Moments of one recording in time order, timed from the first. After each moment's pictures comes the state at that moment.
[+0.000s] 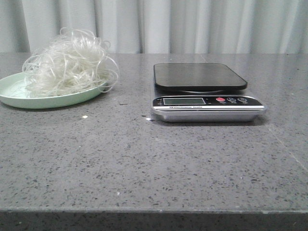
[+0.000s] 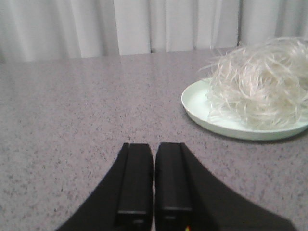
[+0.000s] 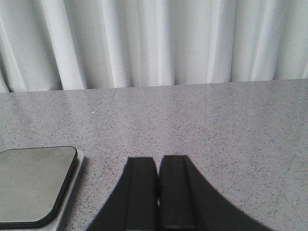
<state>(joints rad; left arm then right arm) -0.03 0.00 -0.06 -0.01 0.24 0.09 -0.07 0.46 -0.47 0.31 0.20 -0.19</state>
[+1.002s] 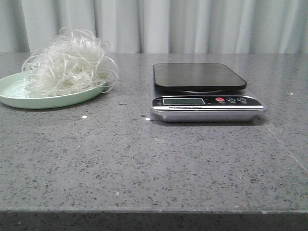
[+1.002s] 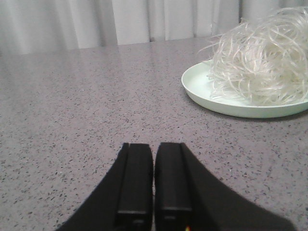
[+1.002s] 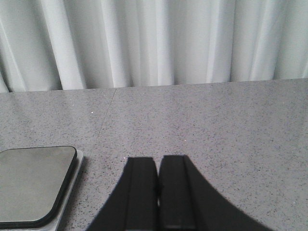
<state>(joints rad) -0.03 0.00 0.00 -0.01 0.18 0.11 -0.07 0.46 -0.47 0.31 0.20 -0.19</state>
